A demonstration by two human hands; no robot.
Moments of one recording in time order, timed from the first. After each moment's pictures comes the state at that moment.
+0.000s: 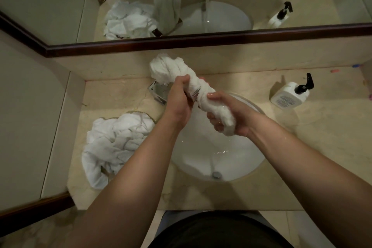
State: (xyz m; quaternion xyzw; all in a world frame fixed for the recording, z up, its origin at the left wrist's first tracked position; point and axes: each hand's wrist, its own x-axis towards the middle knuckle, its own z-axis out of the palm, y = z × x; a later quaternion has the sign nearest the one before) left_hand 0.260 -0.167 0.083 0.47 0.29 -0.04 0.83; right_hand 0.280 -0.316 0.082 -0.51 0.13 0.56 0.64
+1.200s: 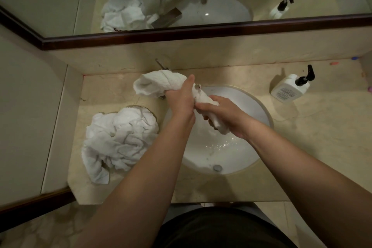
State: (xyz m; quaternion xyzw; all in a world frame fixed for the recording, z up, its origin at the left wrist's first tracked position) left_hand 0.251 -0.178 0.058 0.48 0.47 0.07 0.74; right_hand 0.250 -0.303 0.075 -0.68 0.04 0.42 0.59
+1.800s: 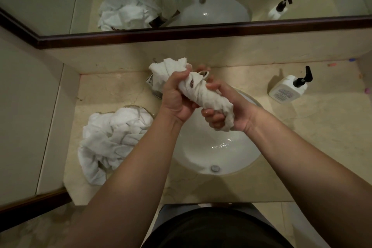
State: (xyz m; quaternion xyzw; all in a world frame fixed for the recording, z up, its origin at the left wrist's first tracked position) left_hand 0.251 -0.162 0.082 0.35 0.17 -0.09 0.92; right_hand 0.274 -0.305 0.098 -0.44 0.13 0.63 0.63
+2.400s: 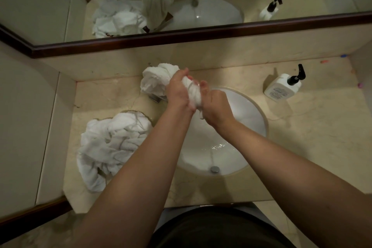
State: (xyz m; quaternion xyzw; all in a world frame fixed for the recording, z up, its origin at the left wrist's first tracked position) left_hand 0.277 -0.181 0.080 0.30 0.44 -0.02 0.85; right_hand 0.255 -0.279 0.067 -0.84 -0.01 0.15 0.52
